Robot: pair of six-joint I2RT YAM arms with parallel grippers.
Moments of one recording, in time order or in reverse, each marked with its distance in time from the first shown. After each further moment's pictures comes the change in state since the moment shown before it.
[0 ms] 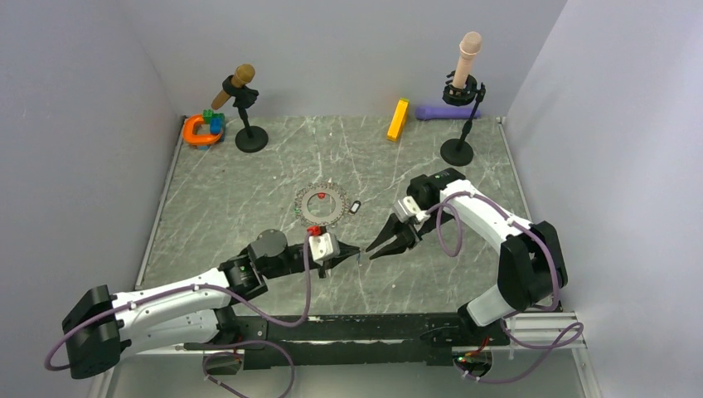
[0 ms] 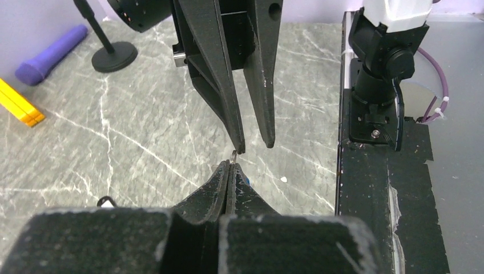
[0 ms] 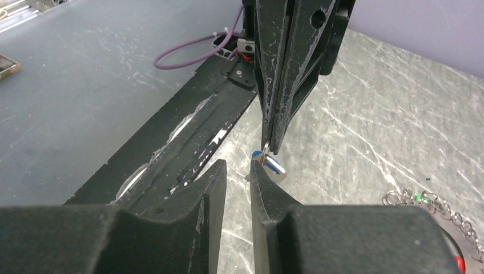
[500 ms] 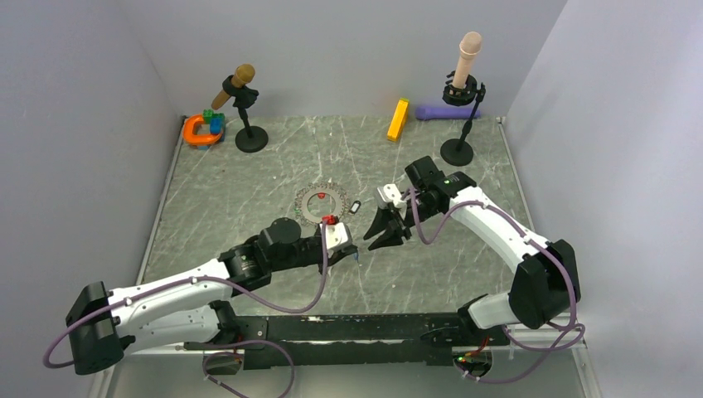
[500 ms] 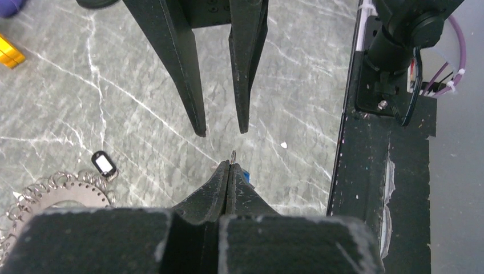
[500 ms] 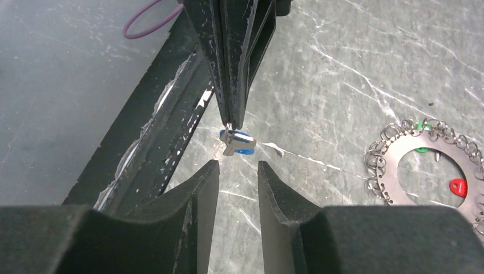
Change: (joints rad) left arm 0.000 0.034 0.176 -0.350 -0.063 -0.019; right arm 0.015 -0.118 -0.013 0.539 0.214 0.795
